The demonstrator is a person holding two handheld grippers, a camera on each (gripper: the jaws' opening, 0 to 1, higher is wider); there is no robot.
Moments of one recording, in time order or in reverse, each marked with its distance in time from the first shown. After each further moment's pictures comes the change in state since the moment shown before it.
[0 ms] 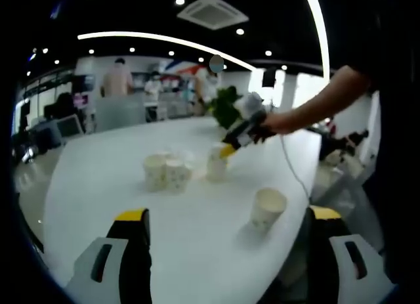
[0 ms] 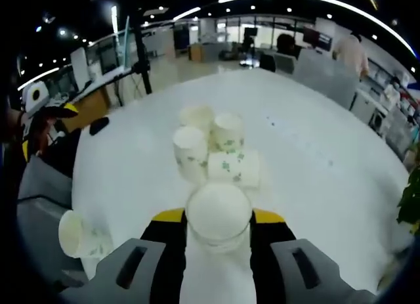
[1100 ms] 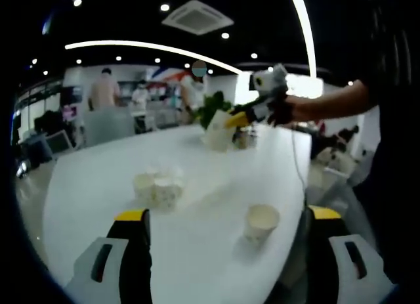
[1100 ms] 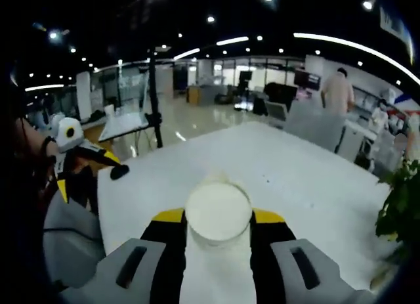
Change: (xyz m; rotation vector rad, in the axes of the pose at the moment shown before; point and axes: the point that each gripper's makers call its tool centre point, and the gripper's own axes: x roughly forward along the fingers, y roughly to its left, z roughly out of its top) left arm 0.016 -0.014 0.031 0.059 -0.025 -0.070; right arm -0.112 0.044 0.082 0.000 -0.291 -0.040
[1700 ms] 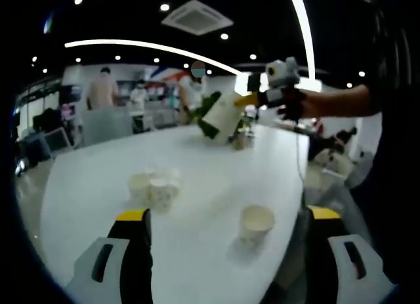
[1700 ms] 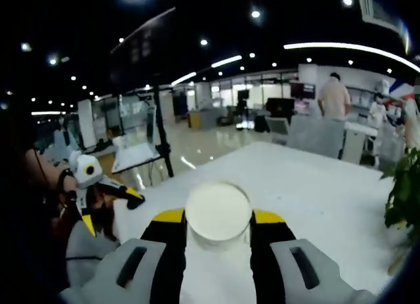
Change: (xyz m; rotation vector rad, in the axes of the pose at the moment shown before) left arm 0.001 -0.011 0.001 -0.008 -0.002 -0.013; right arm -0.040 0.031 0.041 0.119 -0.181 0.041
